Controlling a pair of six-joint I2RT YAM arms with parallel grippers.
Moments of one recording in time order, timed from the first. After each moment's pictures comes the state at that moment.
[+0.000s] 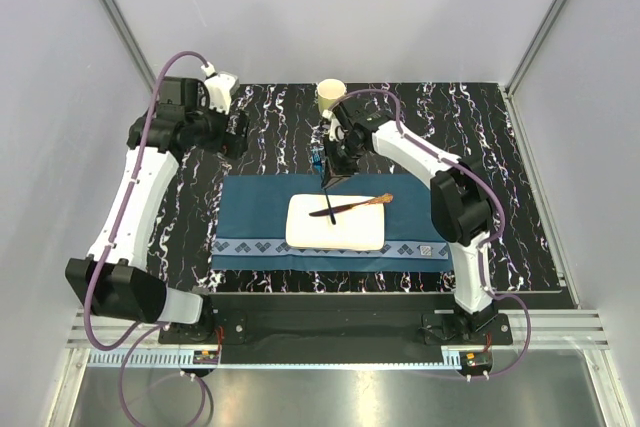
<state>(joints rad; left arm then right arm) -0.12 1.38 1.51 -0.87 0.22 0.21 0.58 2.08 1.77 -0.82 -0.43 0.35</state>
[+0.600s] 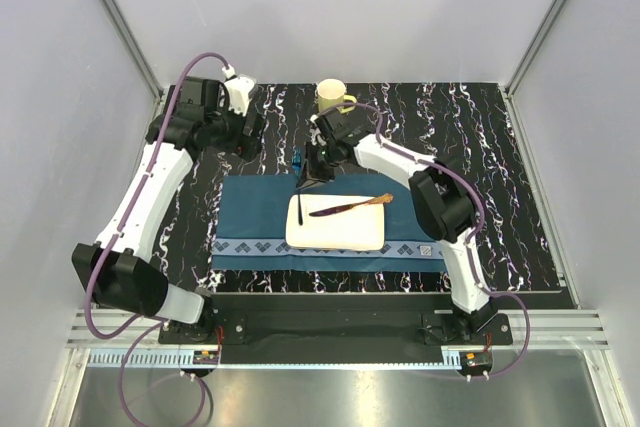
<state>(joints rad) -0.22 1.43 1.50 -0.83 0.17 0.19 0.64 2.18 1.73 -0.50 -0.46 0.65</state>
